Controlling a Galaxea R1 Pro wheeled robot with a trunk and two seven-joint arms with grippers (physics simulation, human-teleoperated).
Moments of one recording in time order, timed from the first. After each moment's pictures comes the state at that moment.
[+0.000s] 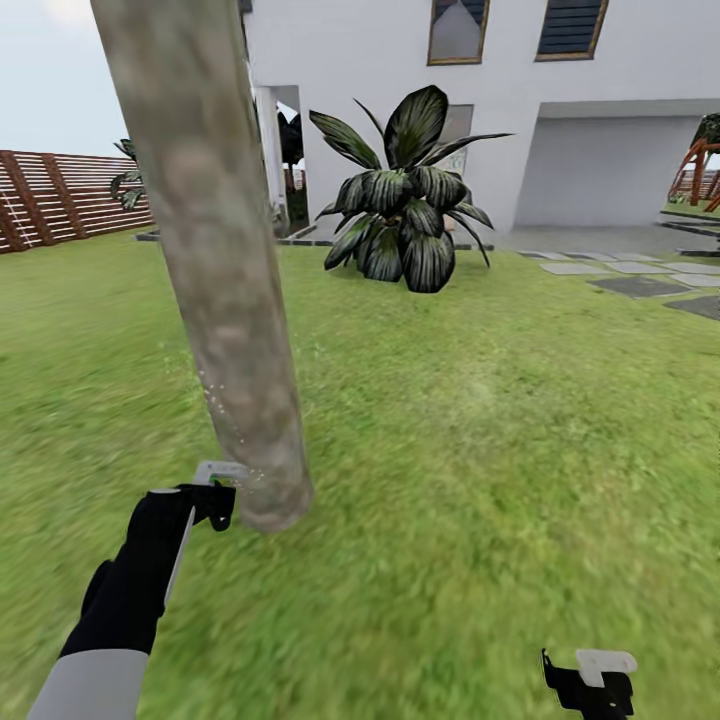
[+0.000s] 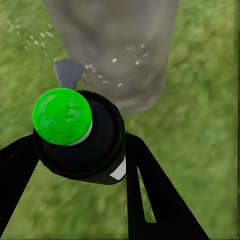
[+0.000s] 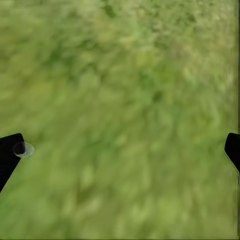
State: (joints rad) left arm -0.54 0.00 0.13 -1.33 -0.32 0.87 -0.23; right arm -0.35 -0.16 -0.32 -0.29 0.29 -0.43 -0.08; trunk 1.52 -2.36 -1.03
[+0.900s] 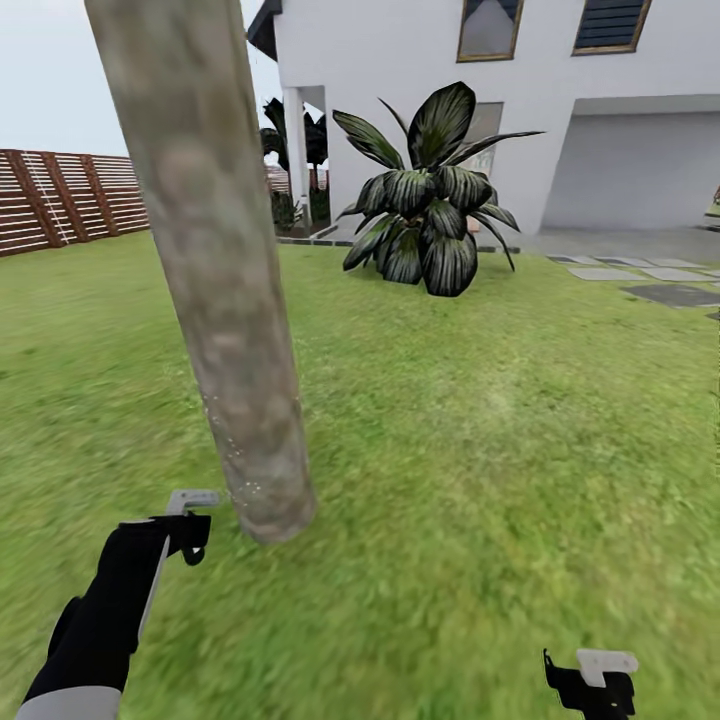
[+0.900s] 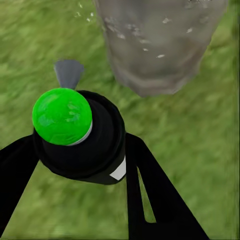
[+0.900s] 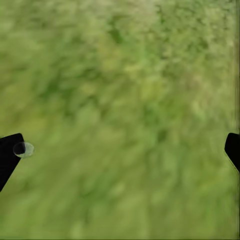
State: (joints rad) left arm -0.45 0.03 0.22 -1.32 -0.31 0.86 -0.22; right arm -0.35 -0.16 -0.32 -0.29 0.29 -0.43 -0.08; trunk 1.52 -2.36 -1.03
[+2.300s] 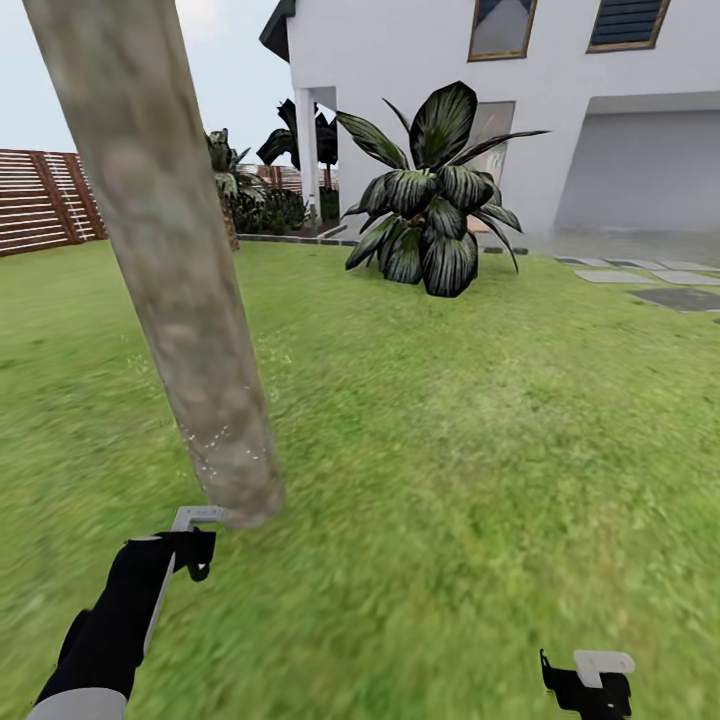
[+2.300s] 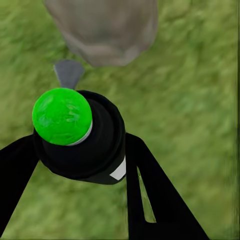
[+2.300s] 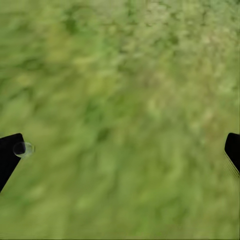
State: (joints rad) left arm -0.45 0.02 0.24 -1.19 -0.31 0.75 -0.21; right arm -0.35 -0.15 -0.32 -0.29 0.29 -0.43 -0.08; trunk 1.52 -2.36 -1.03
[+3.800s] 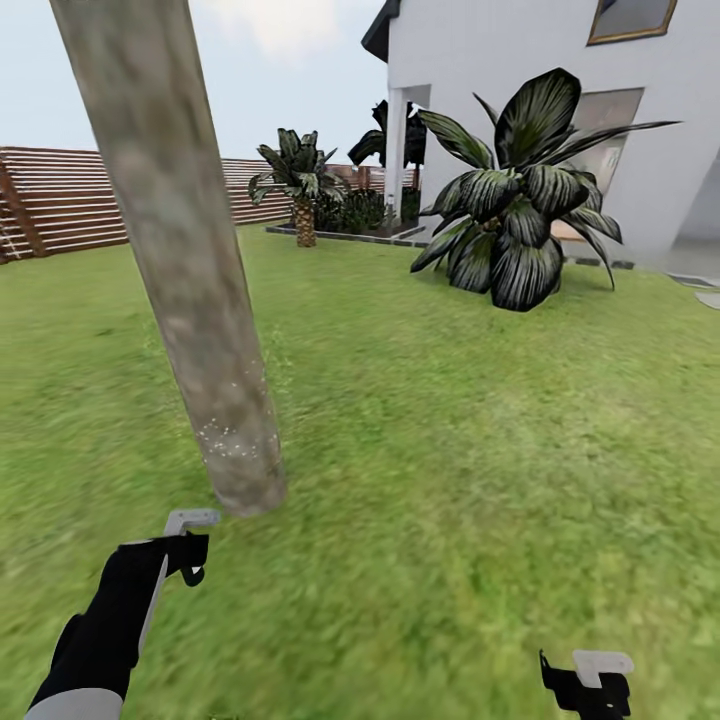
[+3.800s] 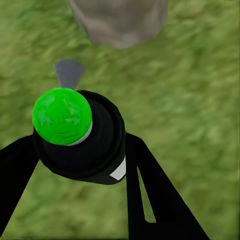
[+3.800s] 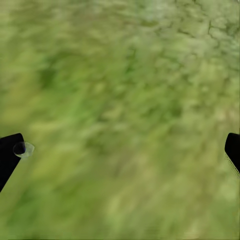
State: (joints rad) left arm -0.45 0.02 0.29 -1.17 -0.31 0.74 -0.21; right arm -0.35 -0.15 -0.31 -0.29 0.29 -0.43 -0.08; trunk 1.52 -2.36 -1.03
